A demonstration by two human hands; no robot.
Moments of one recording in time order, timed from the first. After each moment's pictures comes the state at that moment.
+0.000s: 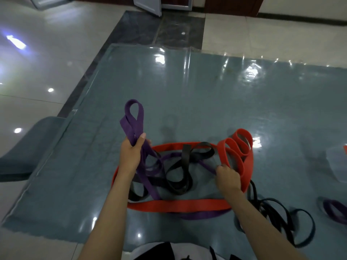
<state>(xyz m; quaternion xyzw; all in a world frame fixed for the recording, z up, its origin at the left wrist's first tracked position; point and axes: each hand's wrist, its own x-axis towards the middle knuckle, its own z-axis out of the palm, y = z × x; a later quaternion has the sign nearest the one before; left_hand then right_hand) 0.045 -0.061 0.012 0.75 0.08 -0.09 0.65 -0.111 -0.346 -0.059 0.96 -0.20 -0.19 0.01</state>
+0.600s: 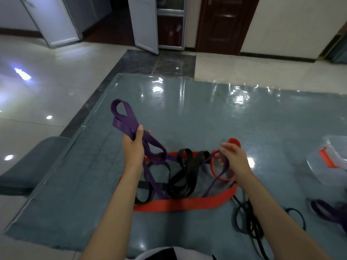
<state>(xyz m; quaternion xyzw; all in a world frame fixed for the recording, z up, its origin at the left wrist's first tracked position) 0.012 -0.066 0.091 0.65 0.08 -0.01 0.76 -0.108 -0.356 0.048 0.66 -0.31 0.14 -0.67</state>
